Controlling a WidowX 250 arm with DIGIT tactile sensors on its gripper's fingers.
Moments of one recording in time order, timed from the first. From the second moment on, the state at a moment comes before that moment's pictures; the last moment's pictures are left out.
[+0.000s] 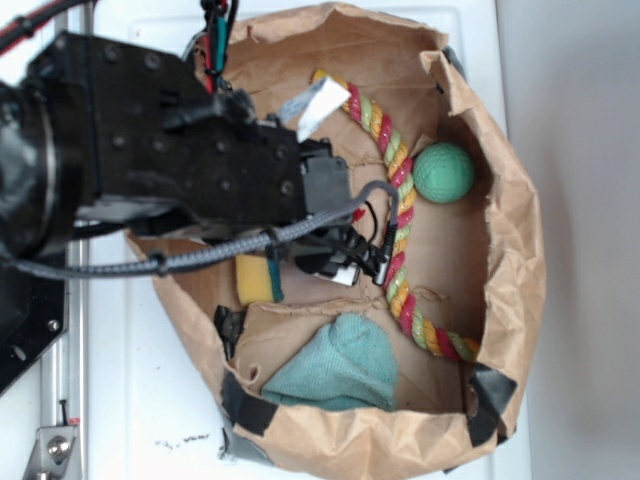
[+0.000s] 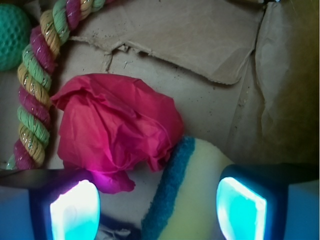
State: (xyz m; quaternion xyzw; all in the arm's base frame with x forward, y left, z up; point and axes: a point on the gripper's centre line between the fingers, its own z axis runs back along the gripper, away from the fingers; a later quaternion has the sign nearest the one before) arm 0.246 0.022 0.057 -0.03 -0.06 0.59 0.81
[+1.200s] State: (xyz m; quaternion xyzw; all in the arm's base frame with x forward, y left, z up) arm 0.238 0.016 0.014 -0.02 -0.07 0.52 0.85
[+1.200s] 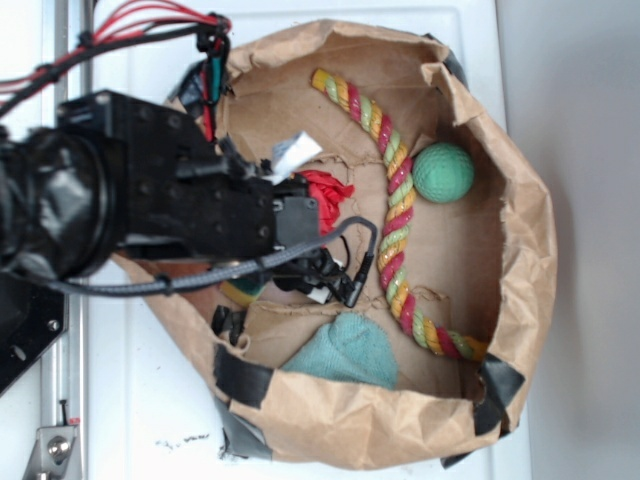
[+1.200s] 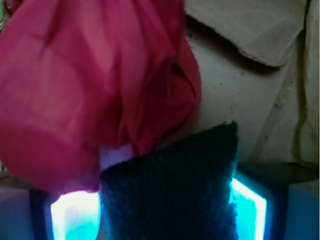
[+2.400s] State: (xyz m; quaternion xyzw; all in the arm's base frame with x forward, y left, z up) arm 0.286 0.011 0.124 -0.07 -0.17 0.20 0.96
